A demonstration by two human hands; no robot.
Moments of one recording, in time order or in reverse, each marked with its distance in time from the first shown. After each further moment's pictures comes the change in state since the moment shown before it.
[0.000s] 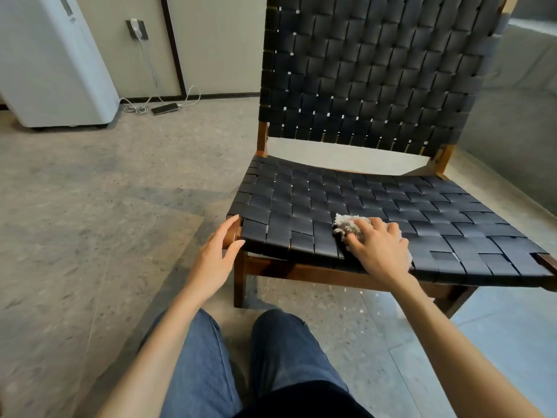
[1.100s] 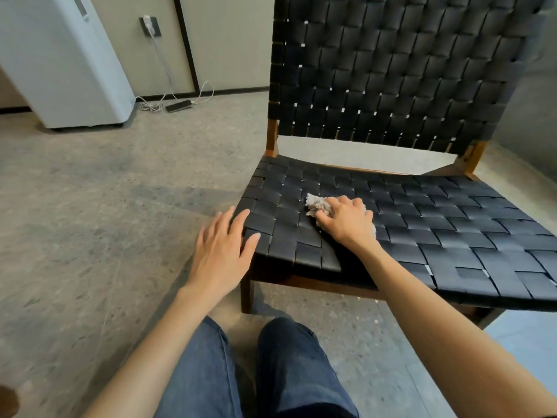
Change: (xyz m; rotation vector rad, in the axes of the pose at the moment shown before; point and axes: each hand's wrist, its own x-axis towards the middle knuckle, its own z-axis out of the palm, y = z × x) left_hand 0.023 0.038 0.002 0.738 0.001 0.058; right_hand 0.090 -0.054 0.035 0.106 -0.117 -0.153
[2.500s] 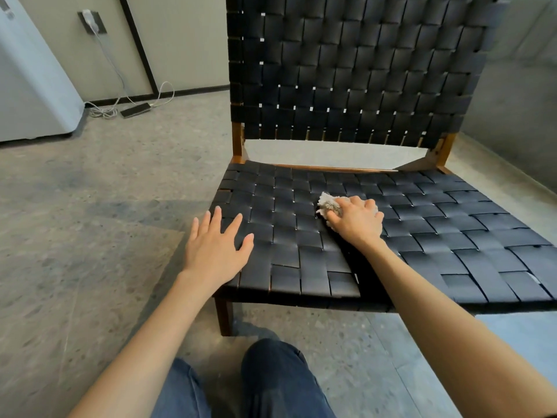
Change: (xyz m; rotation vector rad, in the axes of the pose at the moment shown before) left_hand 0.079 0.024 0.021 0.232 -0.226 0.017; right_hand 0.044 0.065 0.005 -0.076 0.029 0.230
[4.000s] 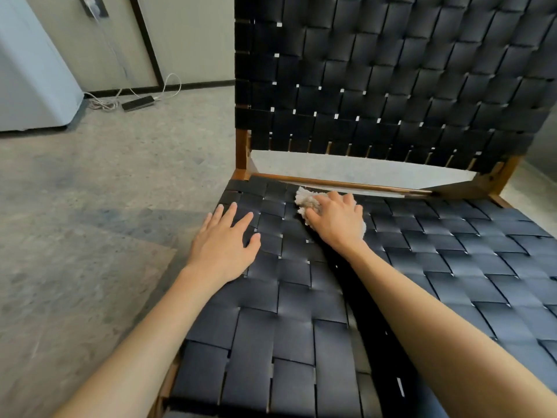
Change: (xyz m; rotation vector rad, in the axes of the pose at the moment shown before) left_hand 0.128 -0.001 0.013 -0.091 -0.003 0.036; right_hand 0.112 -0.067 0.039 0.039 0.044 -0.203
